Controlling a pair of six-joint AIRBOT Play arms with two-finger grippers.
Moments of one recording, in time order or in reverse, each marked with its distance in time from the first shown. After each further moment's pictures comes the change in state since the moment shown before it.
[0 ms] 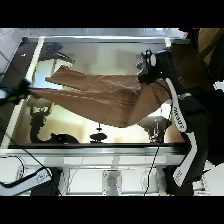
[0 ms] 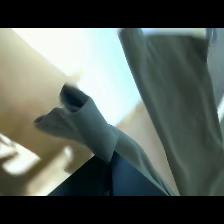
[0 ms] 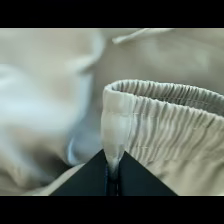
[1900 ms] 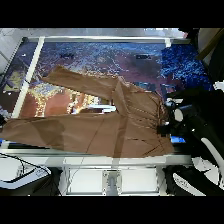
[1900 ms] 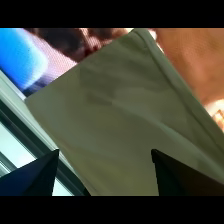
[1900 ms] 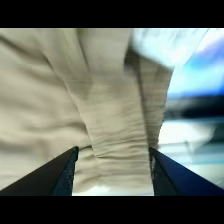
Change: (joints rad) left arm 0.394 -0.030 -0.003 0.357 -0.404 0.269; right arm -0.054 0.928 -1.342 -0.012 -0.034 0.272
